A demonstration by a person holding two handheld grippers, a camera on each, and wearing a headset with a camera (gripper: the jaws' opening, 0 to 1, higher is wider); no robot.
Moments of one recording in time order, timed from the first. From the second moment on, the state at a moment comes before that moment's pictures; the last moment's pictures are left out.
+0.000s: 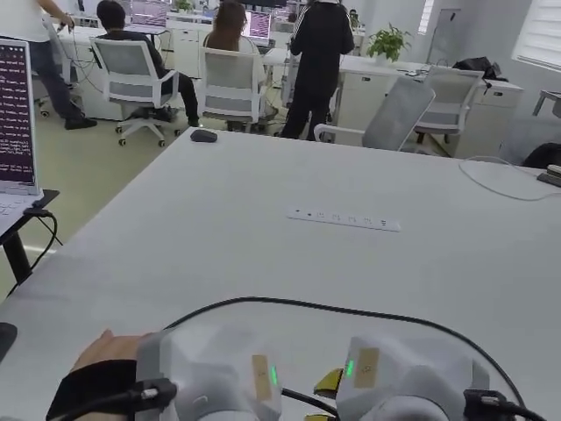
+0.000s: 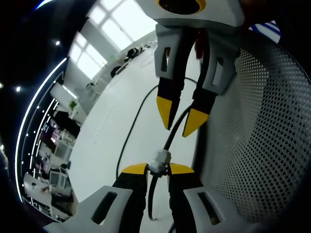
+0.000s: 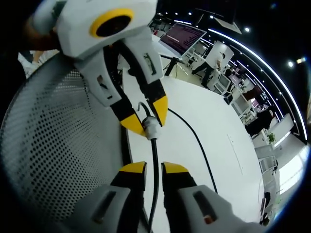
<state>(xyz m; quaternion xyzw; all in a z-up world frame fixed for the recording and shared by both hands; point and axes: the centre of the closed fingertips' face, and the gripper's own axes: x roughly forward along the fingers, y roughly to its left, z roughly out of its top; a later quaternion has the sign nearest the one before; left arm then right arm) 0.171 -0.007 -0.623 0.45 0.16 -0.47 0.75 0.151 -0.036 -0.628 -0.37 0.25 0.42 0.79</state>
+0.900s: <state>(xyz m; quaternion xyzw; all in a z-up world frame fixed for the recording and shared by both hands) 0.170 -0.007 -0.622 0.45 0.16 -0.47 0.74 0.153 -0.042 -0.636 -0.38 0.27 0.41 0.78</state>
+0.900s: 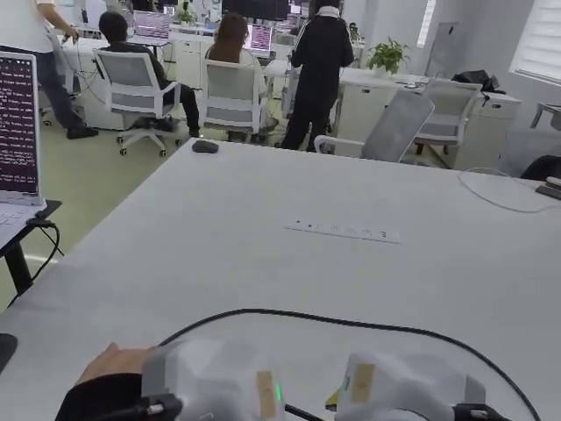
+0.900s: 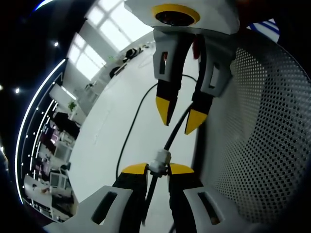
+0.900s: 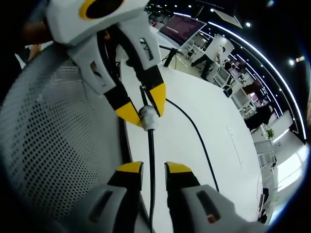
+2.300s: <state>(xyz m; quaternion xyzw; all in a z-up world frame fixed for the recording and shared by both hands) 0.171 -0.008 -0.622 0.45 0.16 -0.47 0.74 0.155 -0.057 -0.643 -0.39 0.30 0.39 0.78</state>
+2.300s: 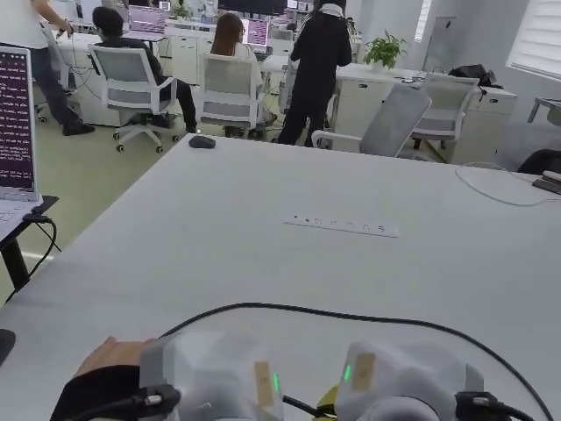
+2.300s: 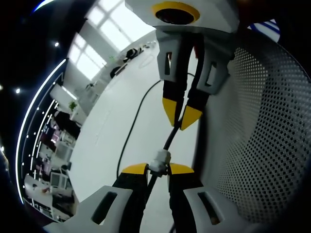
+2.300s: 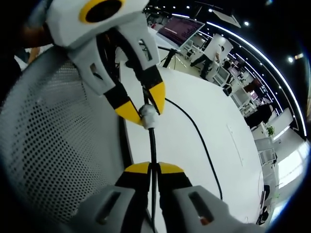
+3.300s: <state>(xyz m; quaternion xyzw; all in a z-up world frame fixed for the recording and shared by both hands) 0.173 -0.006 -0.621 0.45 0.16 -0.47 0.75 0.158 -0.067 -0.646 -0.41 0.31 0.37 0.77</state>
